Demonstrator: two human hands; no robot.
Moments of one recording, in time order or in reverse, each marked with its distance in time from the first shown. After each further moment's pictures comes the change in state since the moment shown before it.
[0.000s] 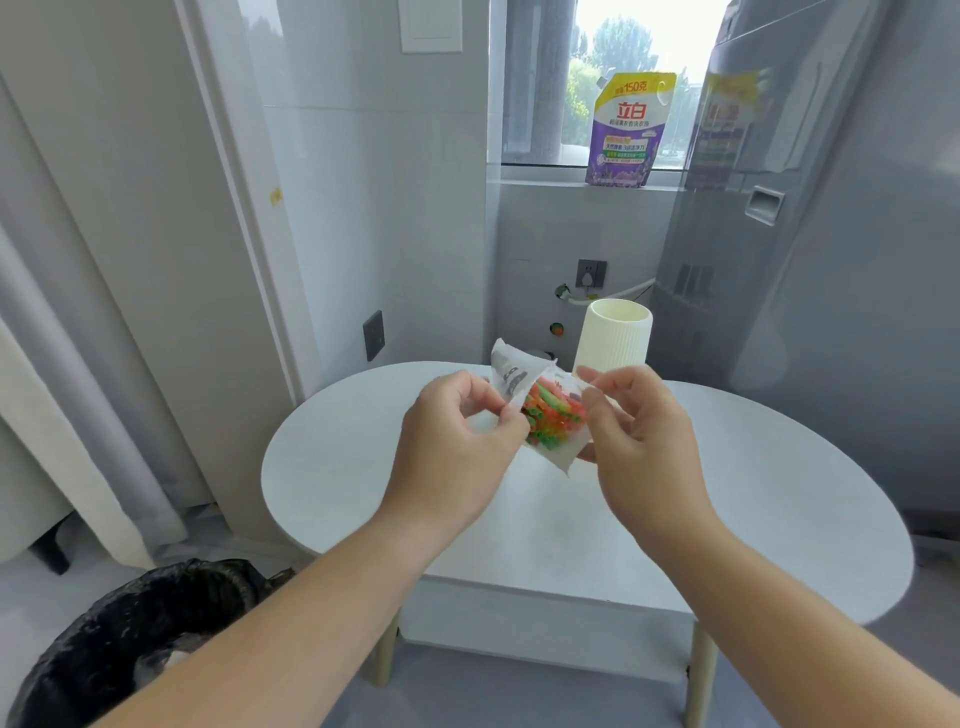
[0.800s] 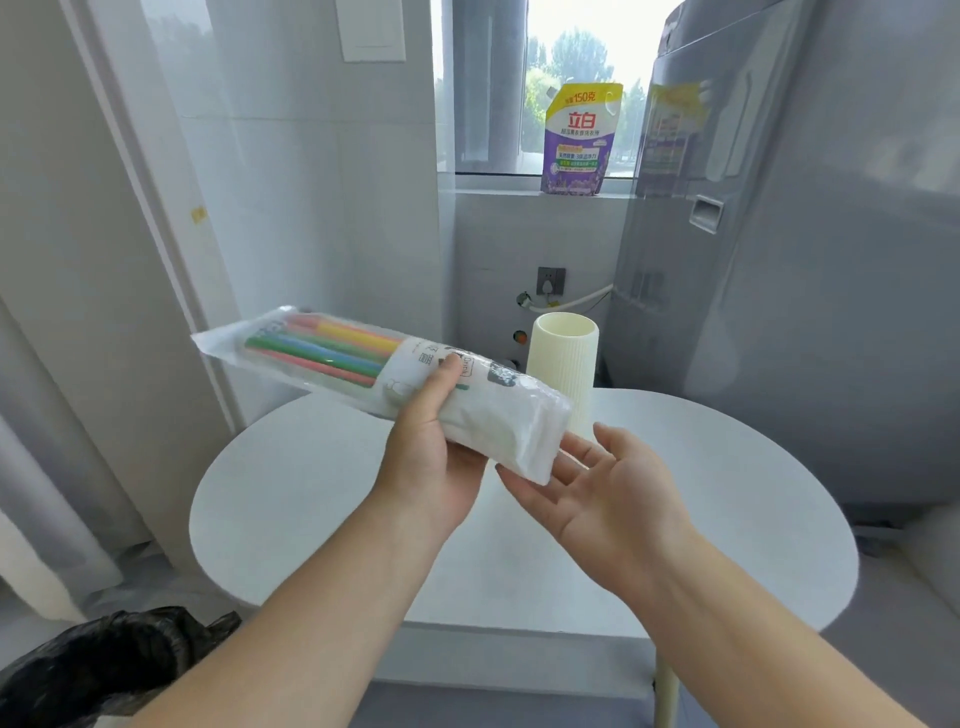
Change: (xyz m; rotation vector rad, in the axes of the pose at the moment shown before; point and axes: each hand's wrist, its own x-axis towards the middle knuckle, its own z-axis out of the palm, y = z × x) left_hand 0.043 0.002 0.056 -1.090 -0.113 -0.426; right_hand 0.009 -0.003 -0.024 0.988 -0.001 0.755
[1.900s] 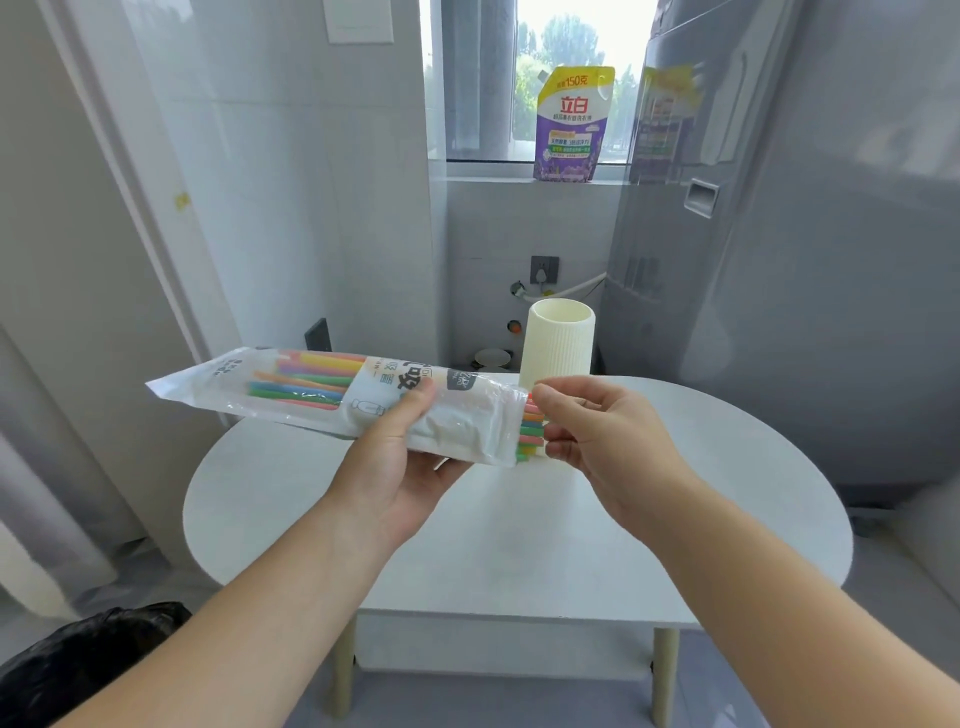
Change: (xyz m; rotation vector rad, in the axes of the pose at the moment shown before) left_hand -0.007 0.014 -0.033 0.060 0.083 -0.123; right_hand 0.024 -0.018 0.001 -0.796 0.033 -0.377
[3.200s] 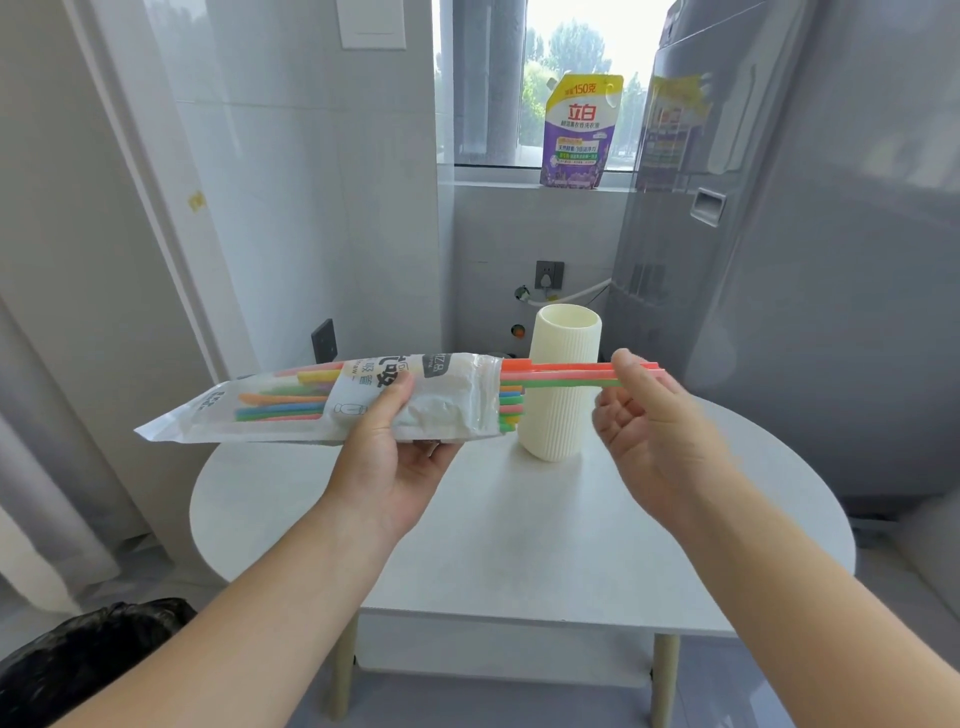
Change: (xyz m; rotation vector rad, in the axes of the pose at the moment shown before) left_hand -0.001 0.008 0.001 -0.178 0.079 0.073; right_hand 0.005 -0.008 -0.021 0.532 0.069 -0.022
